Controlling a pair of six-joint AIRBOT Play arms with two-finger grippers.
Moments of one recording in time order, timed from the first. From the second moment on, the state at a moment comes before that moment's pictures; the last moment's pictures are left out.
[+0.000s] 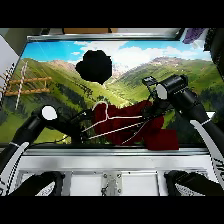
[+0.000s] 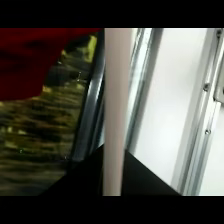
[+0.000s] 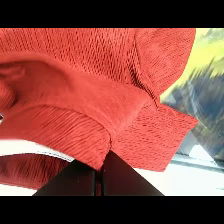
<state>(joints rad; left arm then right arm) -0.28 -1.10 0.80 1.02 -1.34 -0.46 0.44 -1.29 1.31 -1.67 1.55 1.74</state>
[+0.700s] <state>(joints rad) -0.37 -1.17 0.88 1.01 -1.28 -0.53 0.44 -1.25 1.32 -1.70 1.56 1.73</state>
